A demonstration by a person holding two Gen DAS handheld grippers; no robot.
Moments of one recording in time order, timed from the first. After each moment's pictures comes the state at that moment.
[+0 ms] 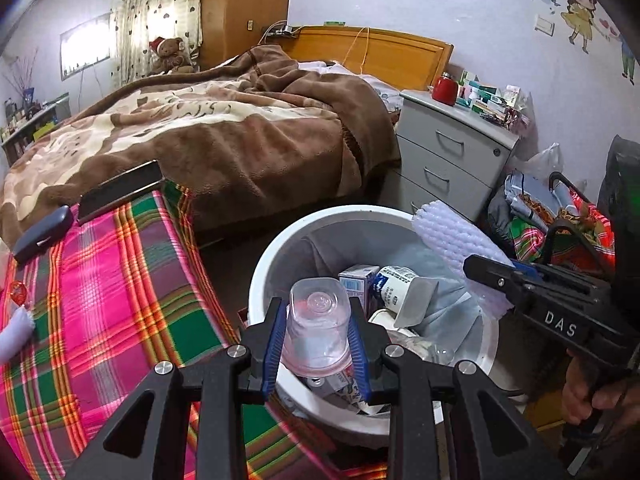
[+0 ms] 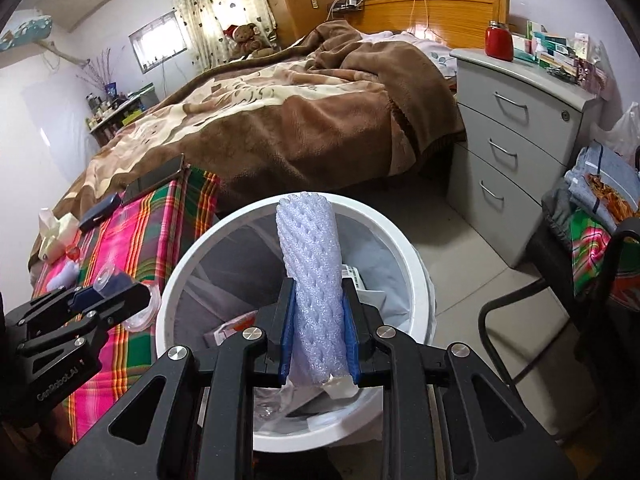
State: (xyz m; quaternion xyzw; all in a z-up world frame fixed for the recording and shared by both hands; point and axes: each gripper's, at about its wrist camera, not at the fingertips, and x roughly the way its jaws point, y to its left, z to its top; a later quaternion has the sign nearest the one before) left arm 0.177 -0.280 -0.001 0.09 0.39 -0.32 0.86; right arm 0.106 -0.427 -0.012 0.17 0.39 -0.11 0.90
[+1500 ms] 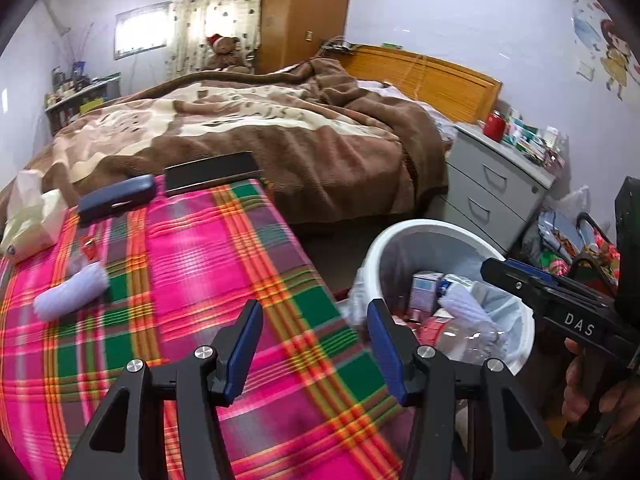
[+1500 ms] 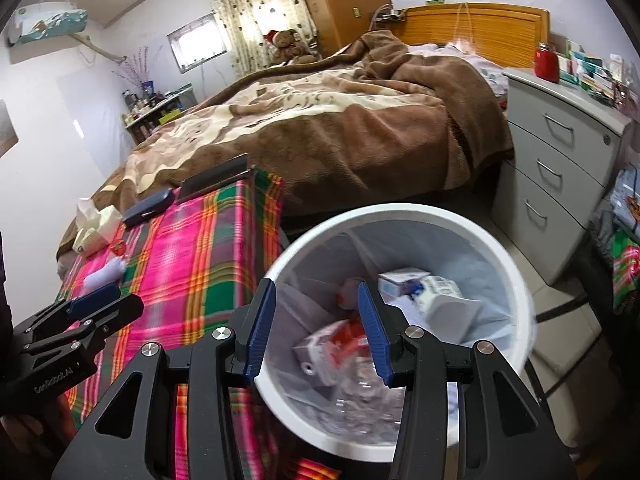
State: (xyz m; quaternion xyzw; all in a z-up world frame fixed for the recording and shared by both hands) left arm 0.189 -0.166 0.013 0.04 0.38 -0.25 0.89; right arm 0.132 -0.366 0.001 0.16 0.36 -0.05 0.92
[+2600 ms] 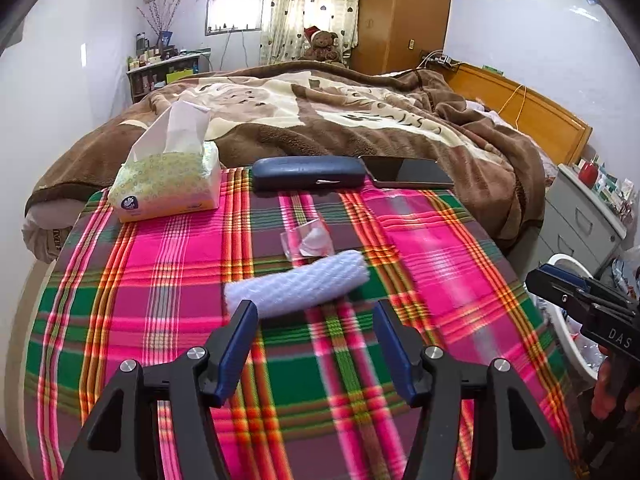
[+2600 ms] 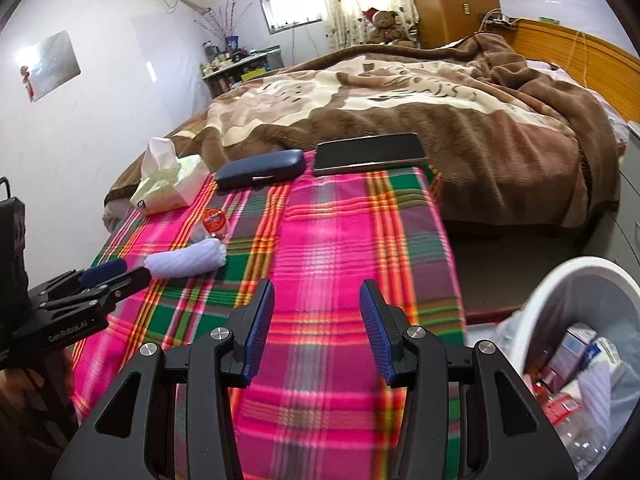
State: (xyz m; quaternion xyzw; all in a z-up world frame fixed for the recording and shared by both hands) left arm 0.272 0.036 -0.009 0.00 0.39 -0.12 0.91; right arm 0.219 -0.226 -0.005 0.09 0.38 0.08 0.91
